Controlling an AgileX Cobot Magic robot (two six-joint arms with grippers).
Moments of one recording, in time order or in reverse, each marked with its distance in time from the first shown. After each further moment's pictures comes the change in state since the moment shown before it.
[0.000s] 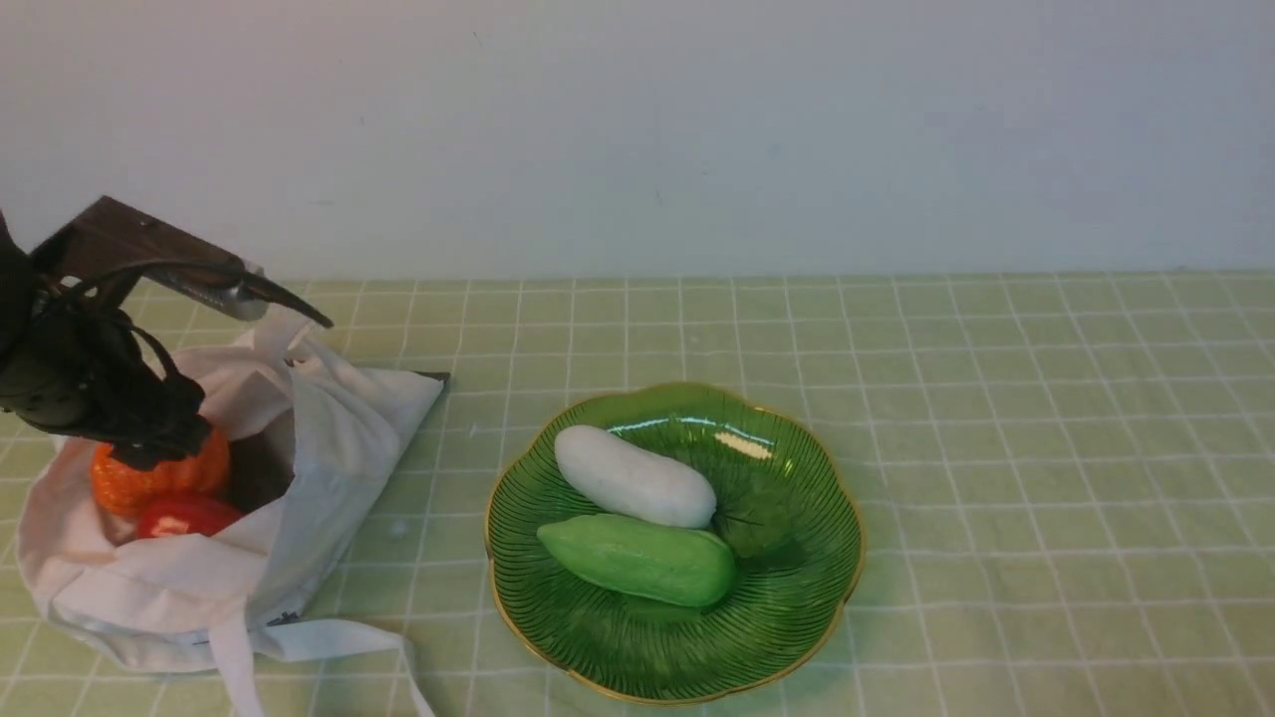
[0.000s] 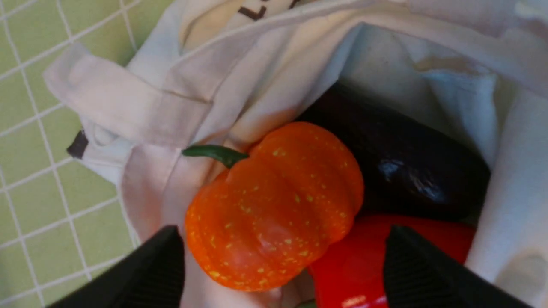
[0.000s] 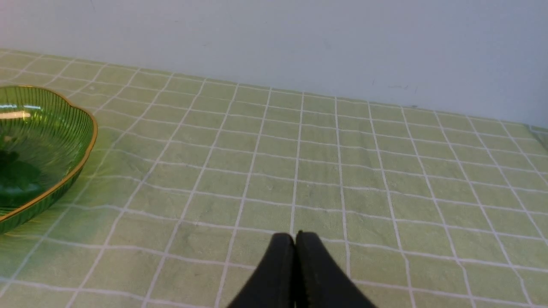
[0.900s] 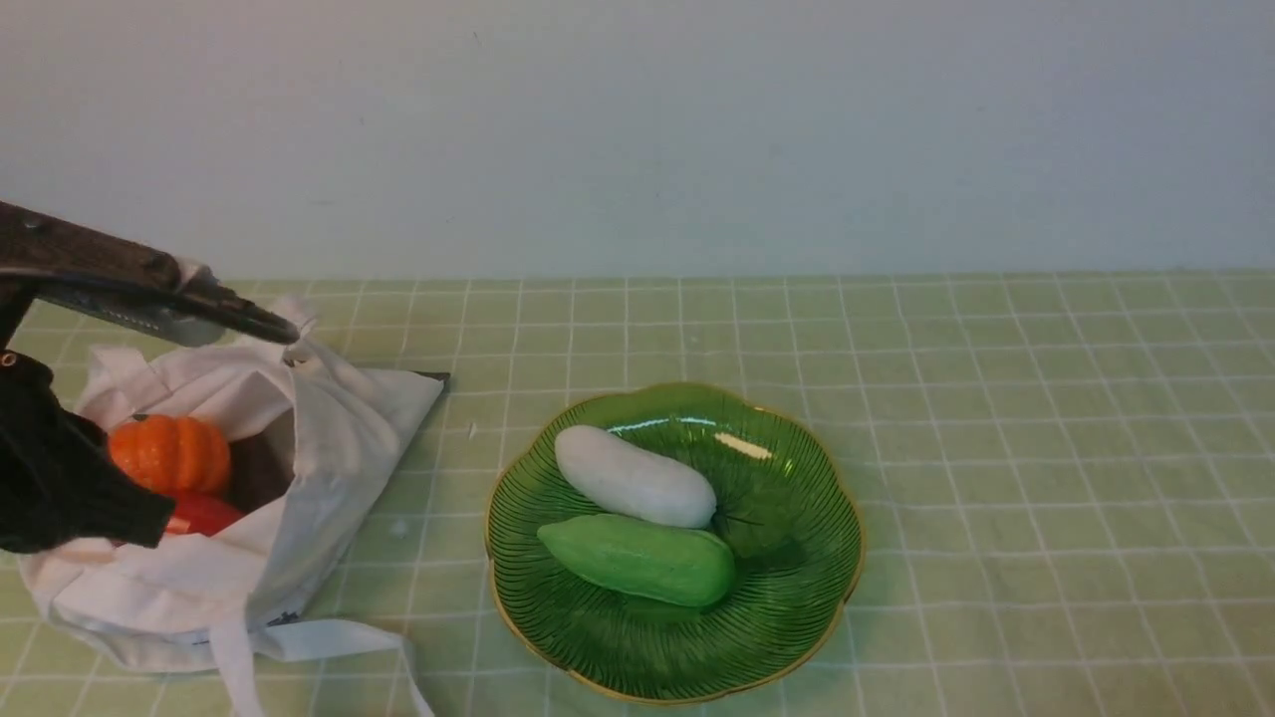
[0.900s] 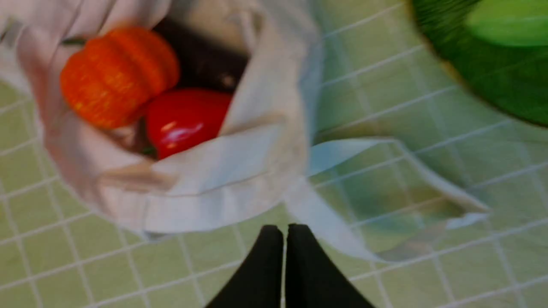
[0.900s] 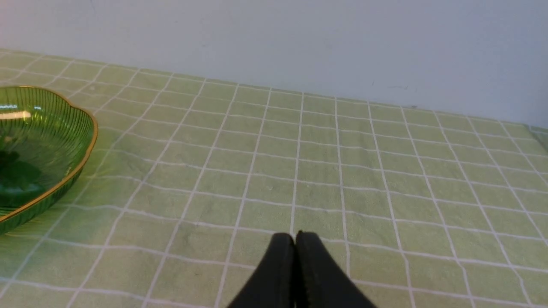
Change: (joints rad) right arm 0.000 0.000 0.000 0.000 0.000 0.001; left arm -0.137 -0.471 0.100 -0.077 0.372 -0.207
